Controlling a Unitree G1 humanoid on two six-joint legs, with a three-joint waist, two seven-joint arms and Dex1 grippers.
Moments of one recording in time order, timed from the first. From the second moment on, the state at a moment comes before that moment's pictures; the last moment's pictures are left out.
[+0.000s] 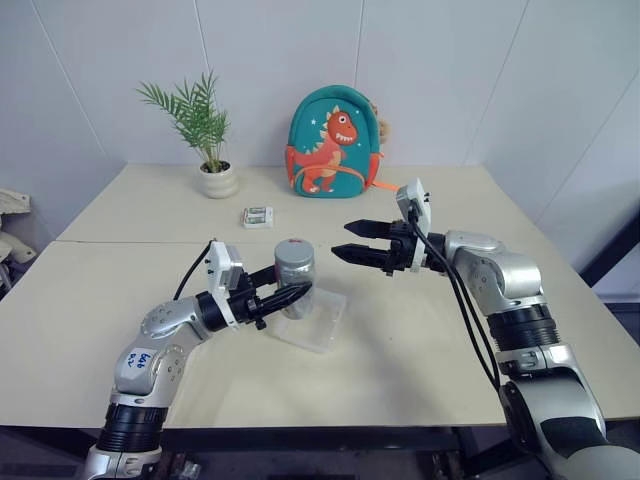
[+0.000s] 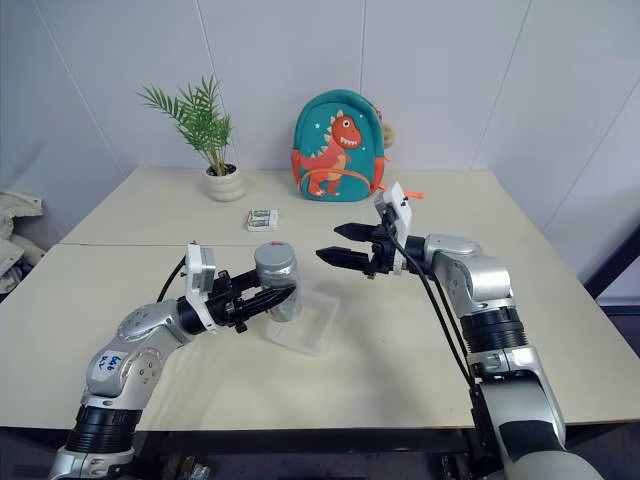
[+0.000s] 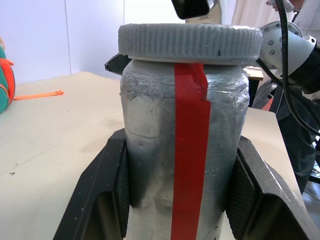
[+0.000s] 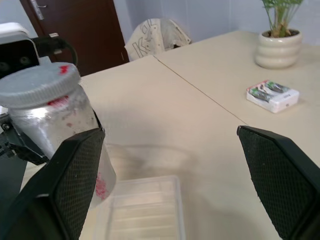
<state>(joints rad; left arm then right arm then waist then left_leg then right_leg) -0.51 0.44 0.10 -0.09 -0.56 0.36 -0.87 -1.02 -0.45 0.00 0.36 0.48 0.59 1.07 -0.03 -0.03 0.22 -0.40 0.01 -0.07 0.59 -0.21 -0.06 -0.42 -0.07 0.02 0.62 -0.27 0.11</state>
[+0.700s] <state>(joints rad) -0.53 0.43 0.10 -0.08 -0.56 0.36 -0.88 -1.05 -0.29 0.10 0.08 0.56 0.72 0.94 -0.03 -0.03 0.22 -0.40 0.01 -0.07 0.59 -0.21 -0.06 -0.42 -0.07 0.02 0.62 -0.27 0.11</state>
